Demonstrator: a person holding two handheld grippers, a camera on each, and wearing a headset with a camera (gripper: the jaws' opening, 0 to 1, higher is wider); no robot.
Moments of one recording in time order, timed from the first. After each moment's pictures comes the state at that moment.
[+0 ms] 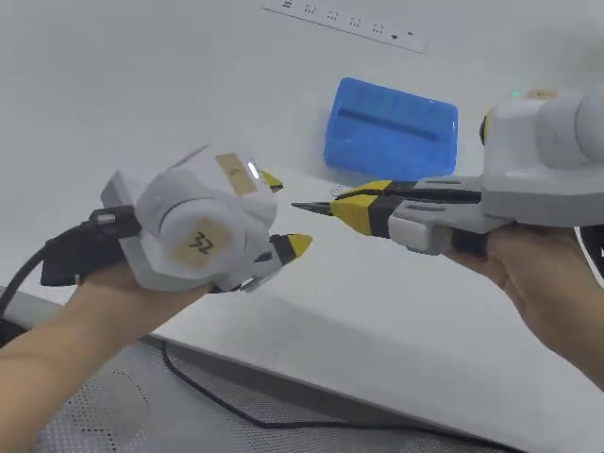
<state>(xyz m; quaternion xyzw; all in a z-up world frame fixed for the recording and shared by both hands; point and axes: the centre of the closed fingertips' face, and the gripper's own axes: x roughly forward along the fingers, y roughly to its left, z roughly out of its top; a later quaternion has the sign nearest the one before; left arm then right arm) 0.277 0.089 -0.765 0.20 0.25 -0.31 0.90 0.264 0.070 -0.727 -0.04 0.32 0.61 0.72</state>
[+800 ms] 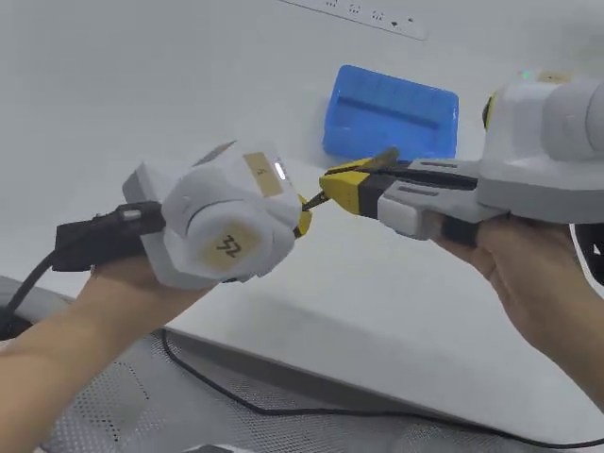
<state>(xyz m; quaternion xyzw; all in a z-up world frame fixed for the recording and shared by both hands) 0.272 0.074 -0.767 0.22 0.26 -0.32 0.88 0.272 0.082 -0.715 -0.01 0.28 0.60 0.75</state>
